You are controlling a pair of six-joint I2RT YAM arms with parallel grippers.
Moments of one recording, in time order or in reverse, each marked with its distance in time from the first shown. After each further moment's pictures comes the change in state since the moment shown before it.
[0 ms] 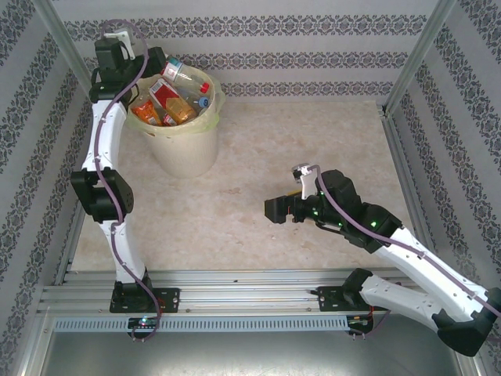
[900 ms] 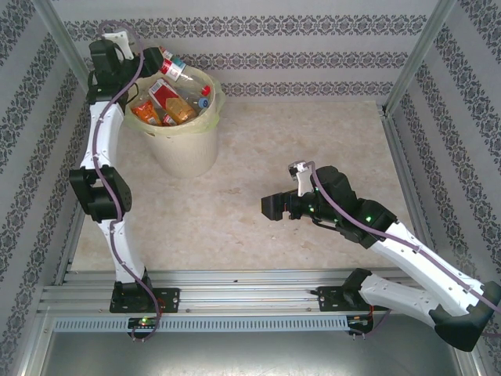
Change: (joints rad) left arm 0.025 -0.013 -0.063 0.111 0.209 -0.068; right arm 0.000 0.043 0.027 0.002 -0.001 0.005
